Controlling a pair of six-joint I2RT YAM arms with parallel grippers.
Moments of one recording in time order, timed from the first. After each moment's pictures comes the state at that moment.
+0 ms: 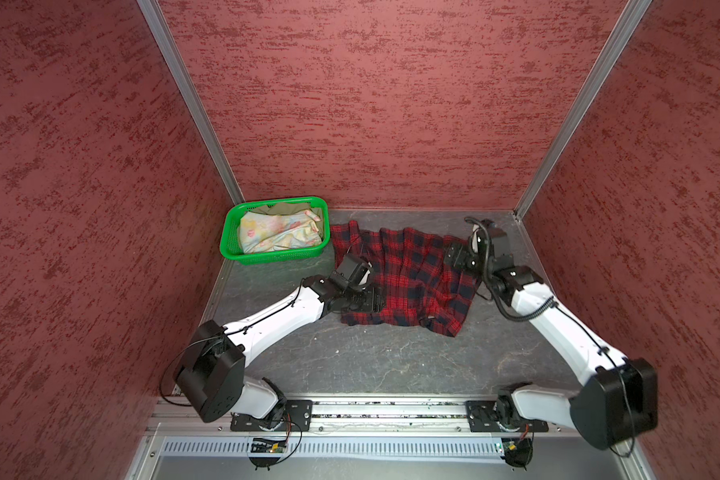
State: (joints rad) left arm -0.70 1.40 0.98 -0.58 0.14 -0.60; right arm 0.30 1.20 0.94 -0.42 0.07 0.58
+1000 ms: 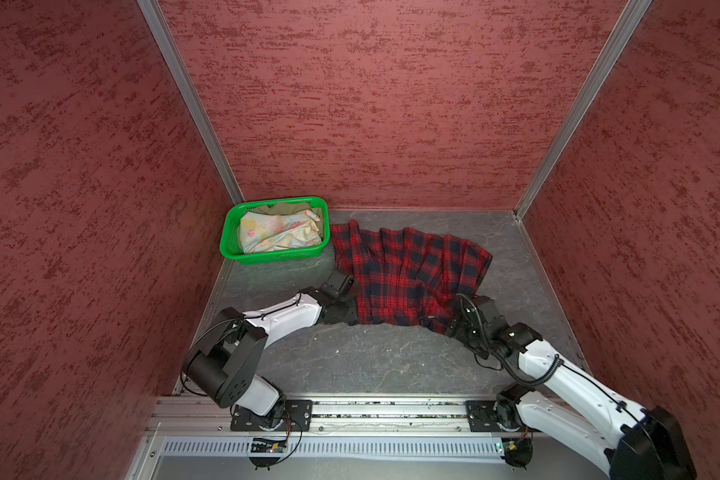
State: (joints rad) left arm -0.56 1.53 0.79 -0.36 0.07 -0.70; right arm 0.48 0.92 0.48 -0.60 0.00 1.02
